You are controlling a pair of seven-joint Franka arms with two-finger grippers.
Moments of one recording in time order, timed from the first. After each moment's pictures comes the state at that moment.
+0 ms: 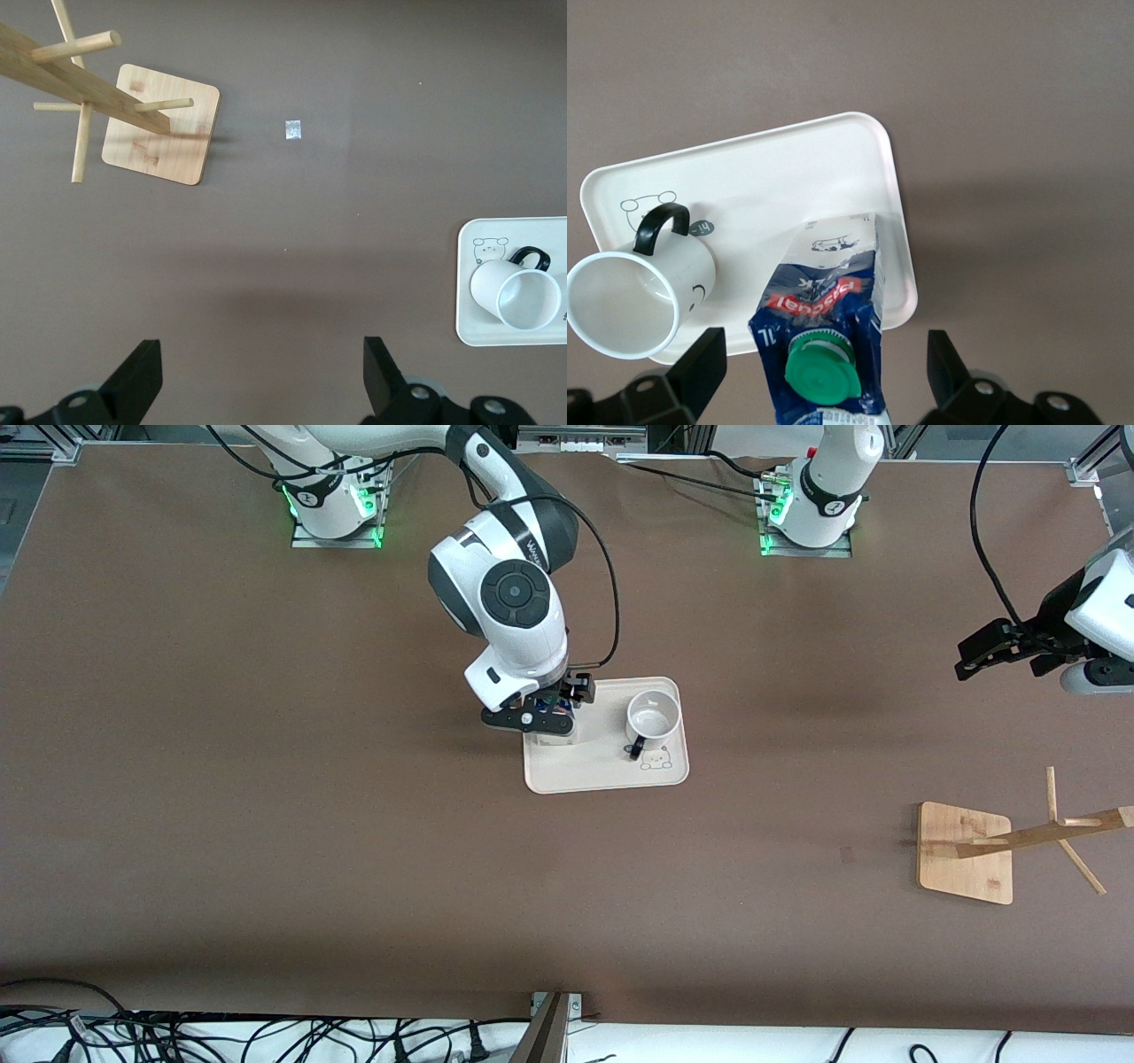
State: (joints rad) left arm 0.05 0.01 -0.05 -1.66 -0.01 1.68 -0.08; right arm 0.74 0.64 -0.02 -1.29 0.09 1.90 0.83
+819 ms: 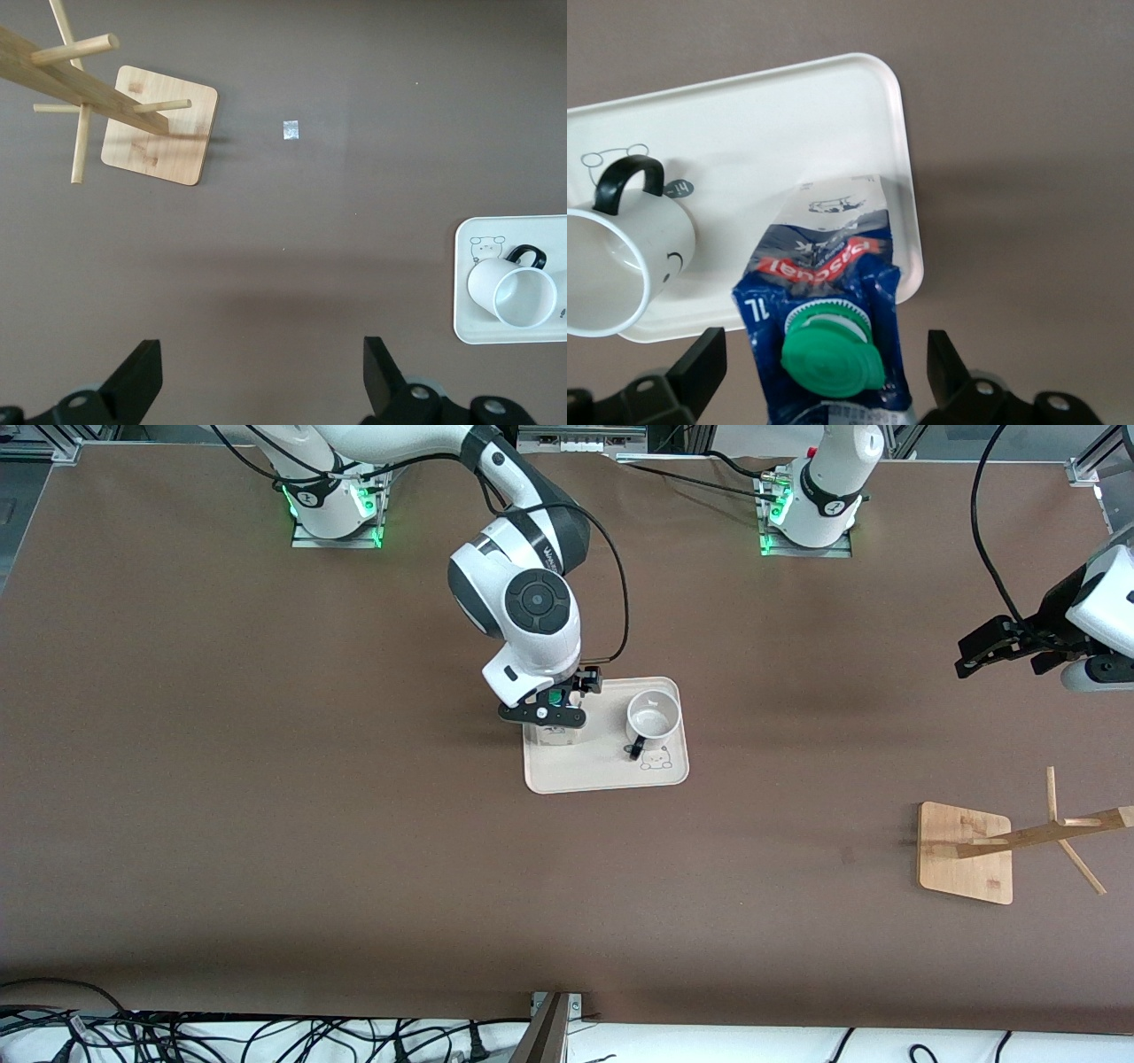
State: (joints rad) left arm 0.05 0.01 -0.05 -1.65 -0.01 1.68 -0.08; right arm 0.76 0.66 0.01 -1.33 0.10 1.89 0.83
